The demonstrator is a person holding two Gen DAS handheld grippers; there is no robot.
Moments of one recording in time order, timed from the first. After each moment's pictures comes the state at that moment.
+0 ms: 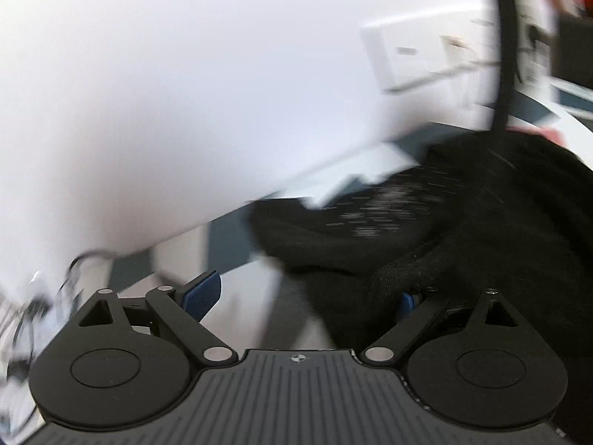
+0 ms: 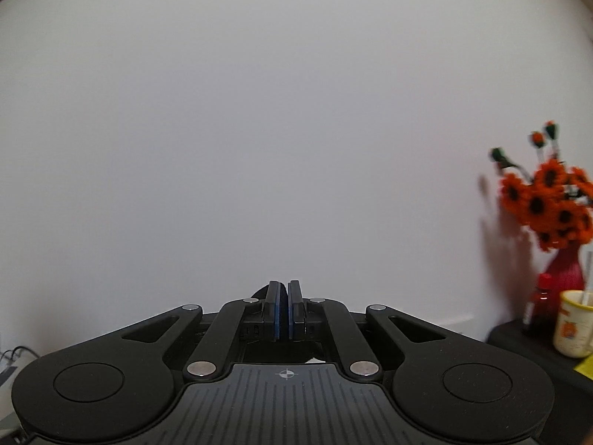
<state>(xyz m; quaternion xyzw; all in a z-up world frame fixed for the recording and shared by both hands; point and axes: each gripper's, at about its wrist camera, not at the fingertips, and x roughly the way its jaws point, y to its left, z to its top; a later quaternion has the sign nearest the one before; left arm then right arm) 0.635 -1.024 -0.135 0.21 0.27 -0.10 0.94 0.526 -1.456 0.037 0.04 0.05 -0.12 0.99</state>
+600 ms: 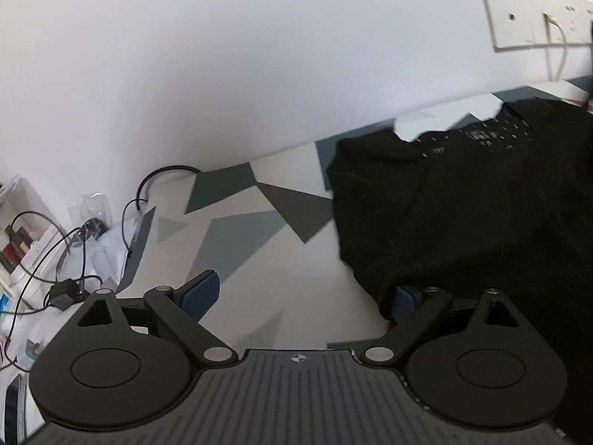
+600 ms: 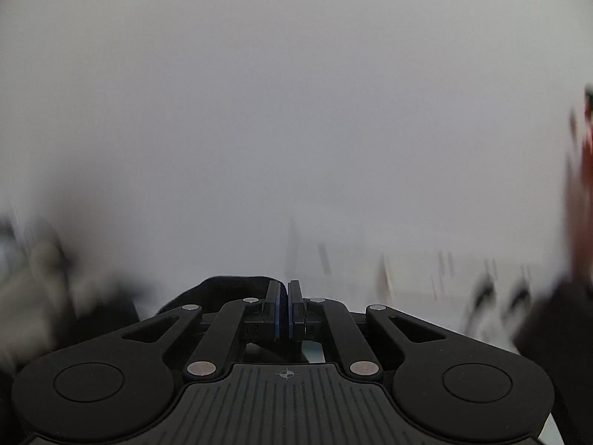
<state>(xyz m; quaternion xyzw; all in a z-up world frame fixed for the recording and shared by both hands) 0.628 -0.945 -0.148 0.21 0.32 -0.03 0.92 0.587 -1.435 -0.087 -0.04 0.24 -0.07 0.97</state>
